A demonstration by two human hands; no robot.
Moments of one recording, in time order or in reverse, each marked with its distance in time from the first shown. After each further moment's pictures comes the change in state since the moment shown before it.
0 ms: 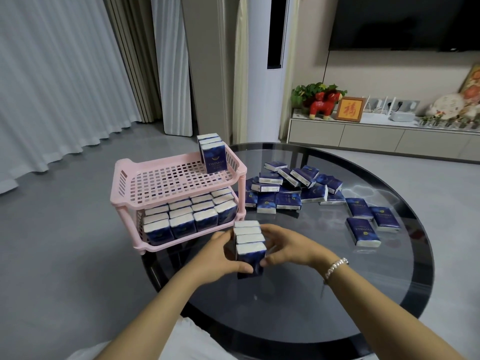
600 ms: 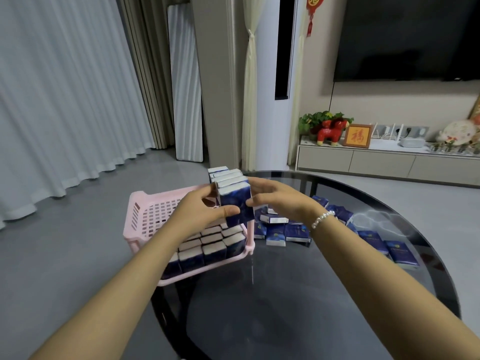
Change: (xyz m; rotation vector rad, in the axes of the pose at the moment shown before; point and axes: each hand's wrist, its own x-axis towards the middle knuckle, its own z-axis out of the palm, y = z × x) left_hand 0.024 0.079 -0.119 -0.015 0.373 0.139; right_hand 0.059 -0.127 -0.066 0.090 -0.002 -0.259
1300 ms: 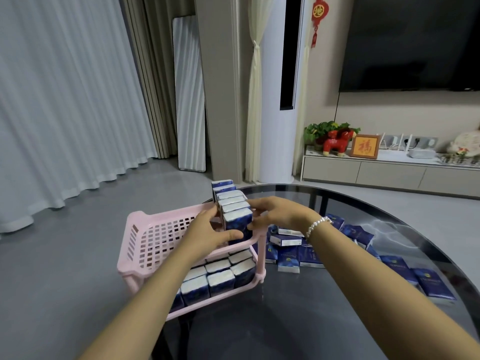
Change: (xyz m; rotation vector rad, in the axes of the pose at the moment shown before) left_hand 0.054 -0.056 0.017 -0.010 0.018 -0.086; right_hand 0.066 0.025 -0.022 -0.378 -0.011 0.180
